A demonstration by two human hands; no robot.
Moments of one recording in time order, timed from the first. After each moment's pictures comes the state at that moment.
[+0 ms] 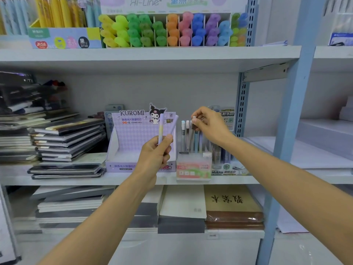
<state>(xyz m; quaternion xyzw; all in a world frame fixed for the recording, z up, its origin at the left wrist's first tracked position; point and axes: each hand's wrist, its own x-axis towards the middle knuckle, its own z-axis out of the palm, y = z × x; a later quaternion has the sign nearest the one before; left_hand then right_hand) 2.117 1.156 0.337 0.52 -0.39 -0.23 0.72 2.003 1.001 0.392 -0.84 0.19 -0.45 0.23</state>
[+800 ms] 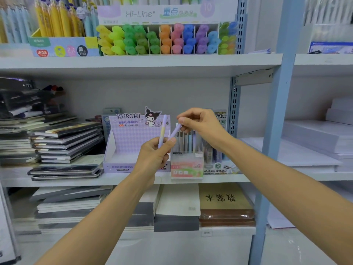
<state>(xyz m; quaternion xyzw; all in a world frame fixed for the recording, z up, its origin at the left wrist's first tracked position) 2.102 1.161 0.343 0.53 -0.42 -0.22 0.70 1.980 1.039 0.404 -0.79 0.06 -0.43 0.43</state>
